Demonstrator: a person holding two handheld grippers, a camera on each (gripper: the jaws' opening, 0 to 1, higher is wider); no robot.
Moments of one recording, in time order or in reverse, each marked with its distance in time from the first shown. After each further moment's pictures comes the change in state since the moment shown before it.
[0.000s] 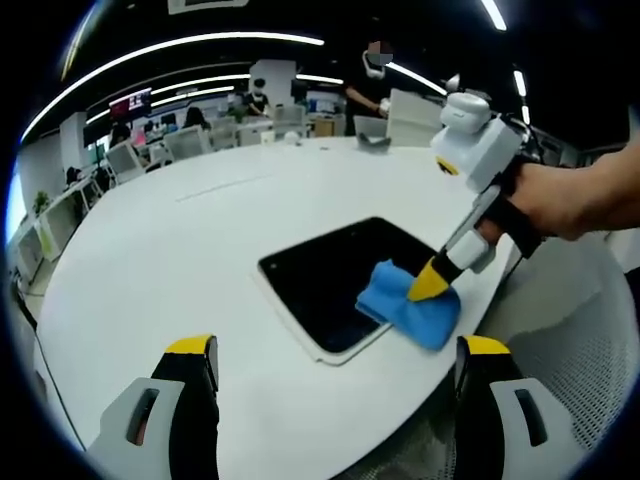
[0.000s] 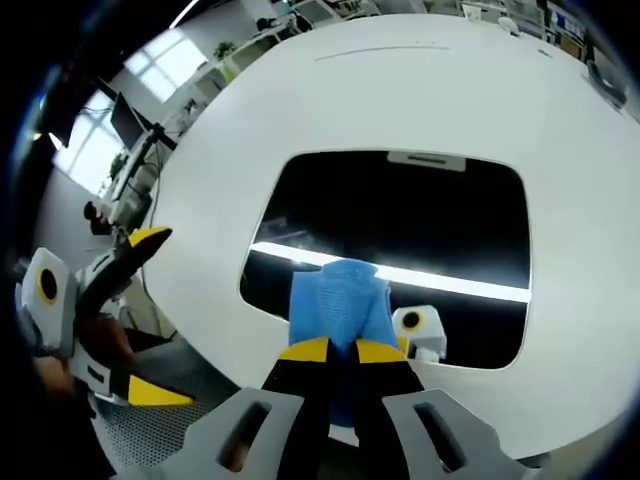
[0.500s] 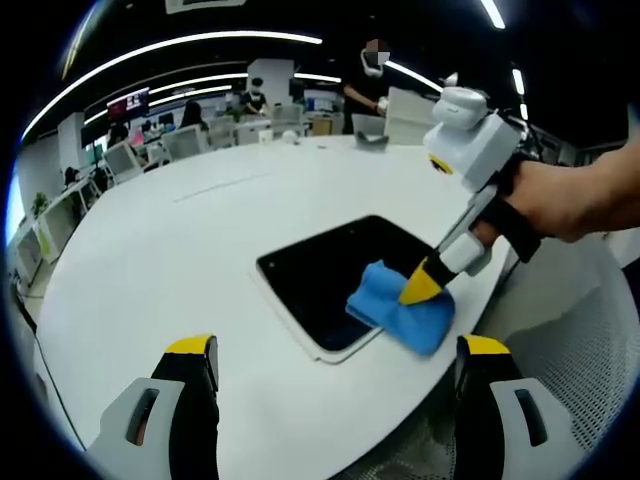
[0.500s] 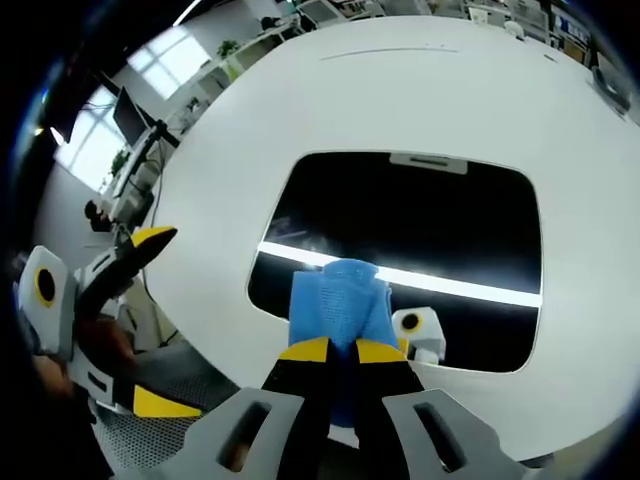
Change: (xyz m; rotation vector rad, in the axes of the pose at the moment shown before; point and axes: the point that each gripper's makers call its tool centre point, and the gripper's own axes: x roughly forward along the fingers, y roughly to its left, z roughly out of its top) left arm 0.000 -0.002 -0.001 0.015 0.010 -0.012; right arm 0.004 0.010 0.002 -0.012 -0.004 0.002
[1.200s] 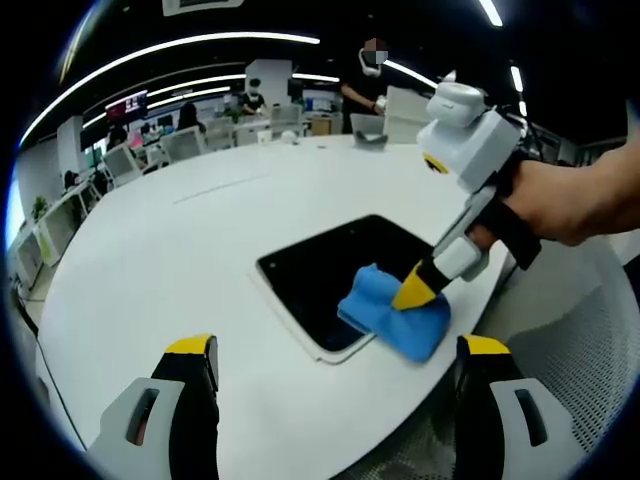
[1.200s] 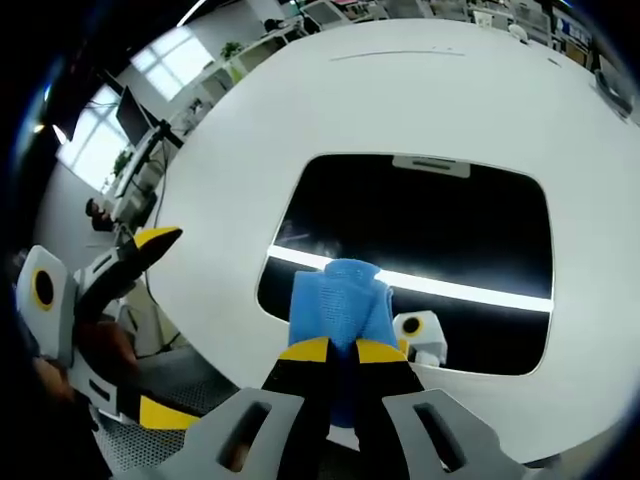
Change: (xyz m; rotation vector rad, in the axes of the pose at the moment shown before) left arm 0.000 0.000 0.000 0.009 0.002 0.004; right arm 0.004 0.011 0.002 -0.004 -0.019 0.010
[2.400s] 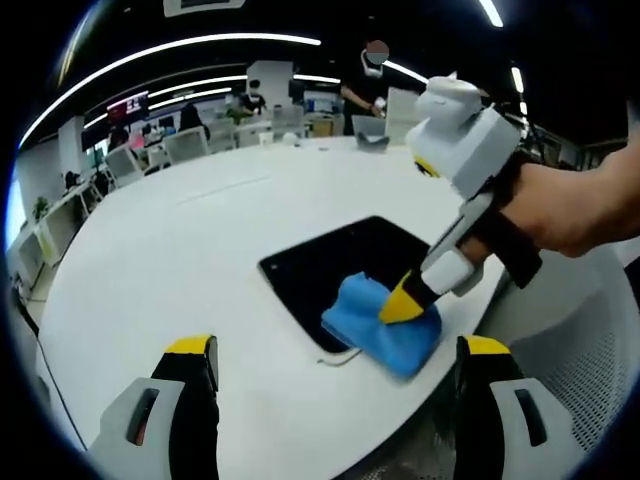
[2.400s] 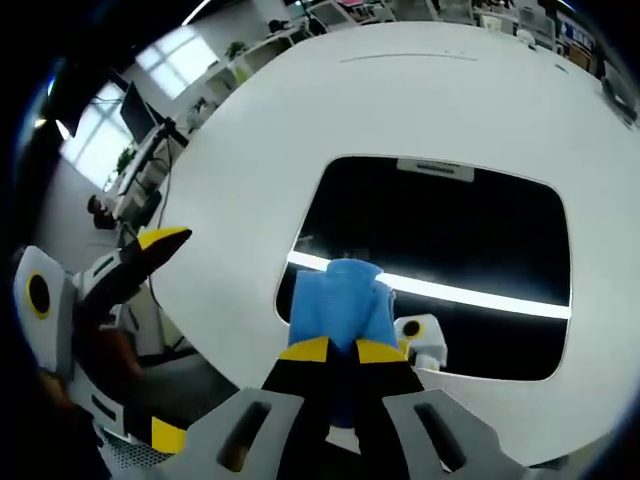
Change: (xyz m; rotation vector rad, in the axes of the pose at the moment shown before) left arm 0.000 0.001 0.002 0.000 -0.009 0.008; right arm 0.009 0.019 0.005 -0.018 -0.010 0.007
